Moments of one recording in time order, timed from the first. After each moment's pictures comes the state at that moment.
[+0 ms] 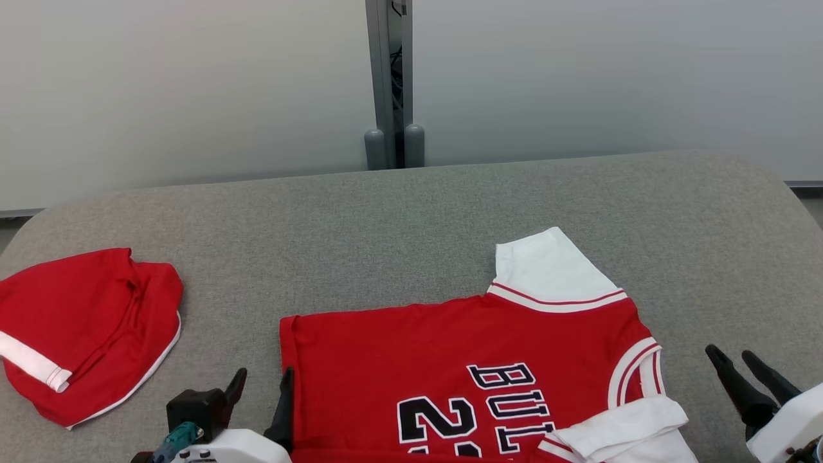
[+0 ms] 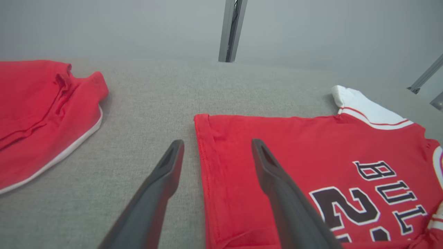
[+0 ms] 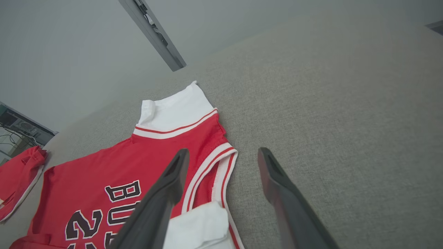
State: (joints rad) left arm 0.02 0.25 -0.41 0.16 -0.52 0.23 0.01; right arm -0.08 -0.55 0.32 0.38 1.07 0.13 0.07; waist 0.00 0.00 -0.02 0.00
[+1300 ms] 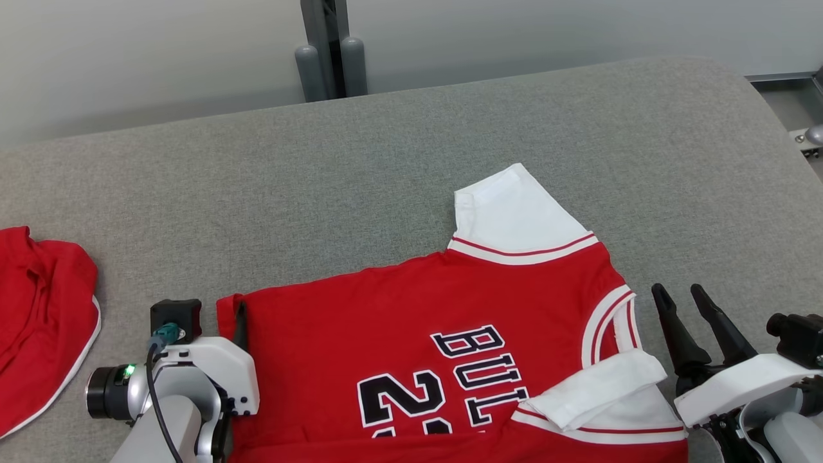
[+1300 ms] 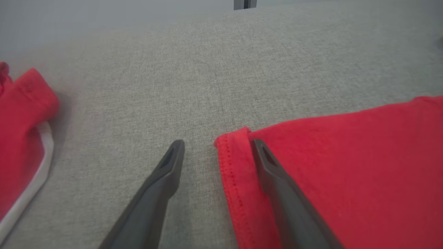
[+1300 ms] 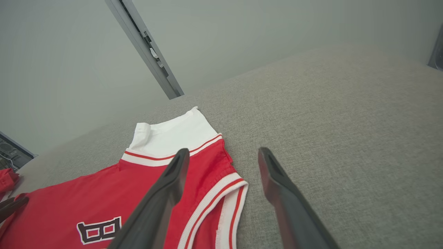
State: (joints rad) left arm -0.39 0.20 -0.37 0.75 -0.43 0.16 -0.09; right arm -0.22 -0.36 0.36 0.40 0.81 0.13 -0.26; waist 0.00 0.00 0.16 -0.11
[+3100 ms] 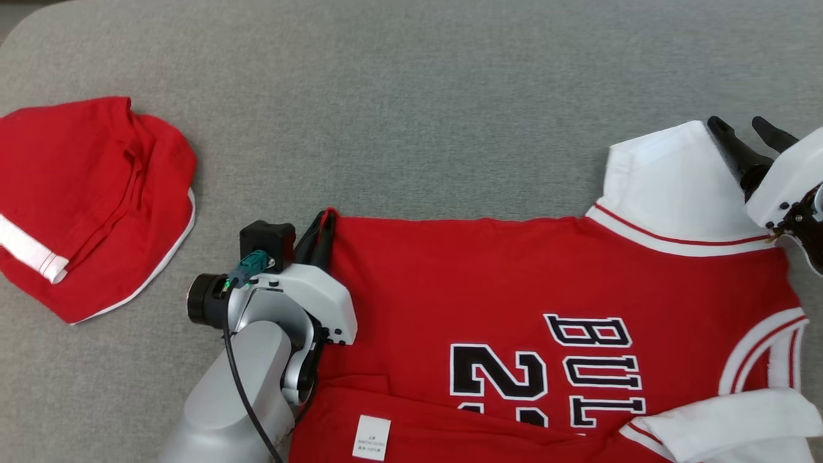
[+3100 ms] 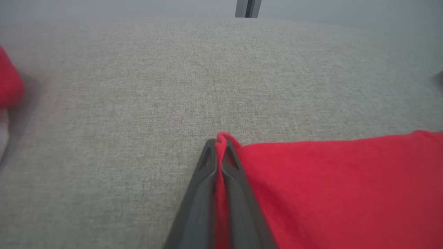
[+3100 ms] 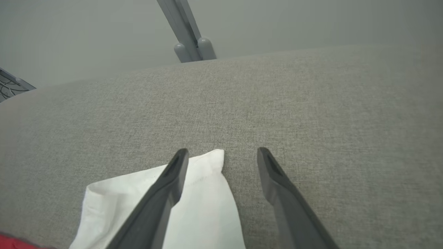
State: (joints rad) left arm -0.55 0.06 -0.48 0.67 -0.48 0.13 -0.13; right arm -0.85 -0.51 0.57 0.74 0.96 0.13 0.12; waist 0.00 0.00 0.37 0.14
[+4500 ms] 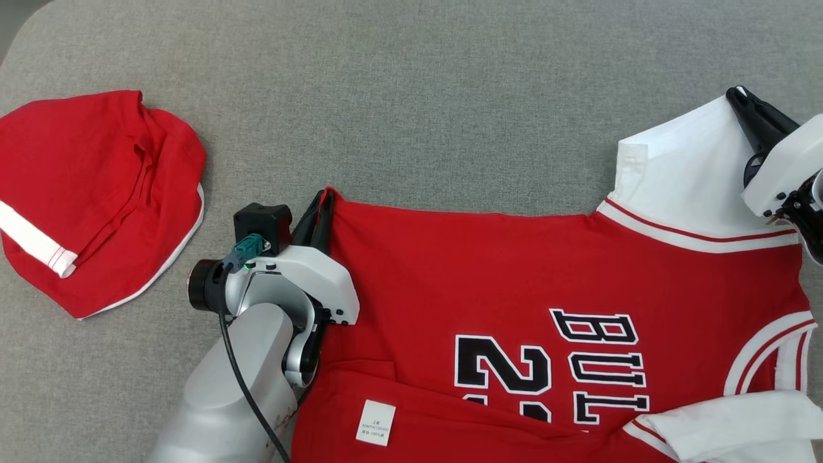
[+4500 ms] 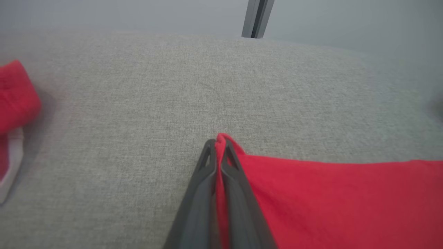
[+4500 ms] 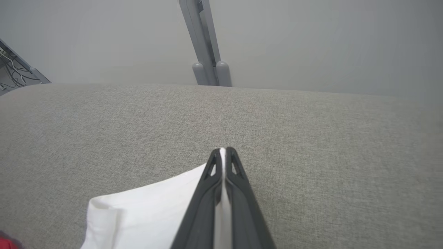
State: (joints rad) left arm -0.62 0.05 -0.54 0.71 -0.58 0.15 -0.18; right arm -1.02 -0.58 0.95 0.81 1.12 0.13 -0.10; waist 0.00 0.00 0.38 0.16
